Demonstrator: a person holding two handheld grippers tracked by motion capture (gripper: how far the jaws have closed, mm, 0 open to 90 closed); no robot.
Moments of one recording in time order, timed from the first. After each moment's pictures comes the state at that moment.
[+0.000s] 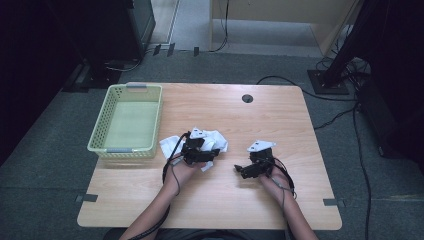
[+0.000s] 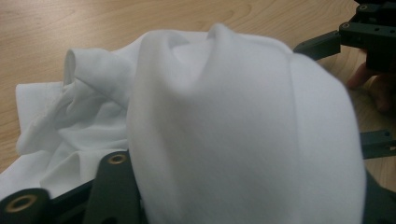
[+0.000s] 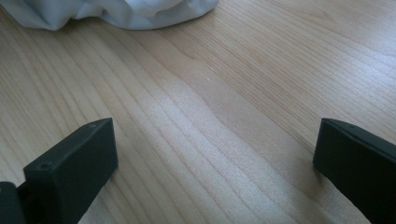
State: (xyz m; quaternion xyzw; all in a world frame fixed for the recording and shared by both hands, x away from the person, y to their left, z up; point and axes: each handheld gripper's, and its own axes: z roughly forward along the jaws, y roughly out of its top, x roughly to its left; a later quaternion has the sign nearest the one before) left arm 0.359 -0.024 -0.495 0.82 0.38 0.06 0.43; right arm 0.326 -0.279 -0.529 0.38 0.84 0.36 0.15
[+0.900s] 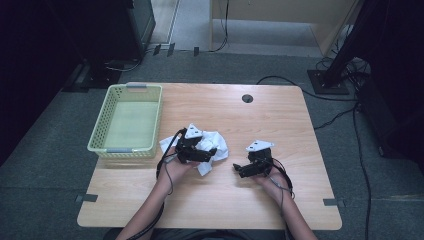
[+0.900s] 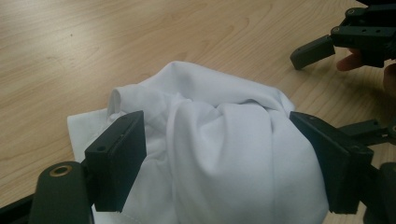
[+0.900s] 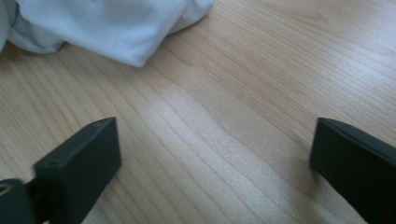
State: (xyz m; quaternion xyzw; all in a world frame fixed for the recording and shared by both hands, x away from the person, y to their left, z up) left arm 0.358 -0.009 -0.476 0.83 0.33 0.11 0.43; right arm 0.325 -0.273 -0.528 0.40 0.83 0.36 0.16
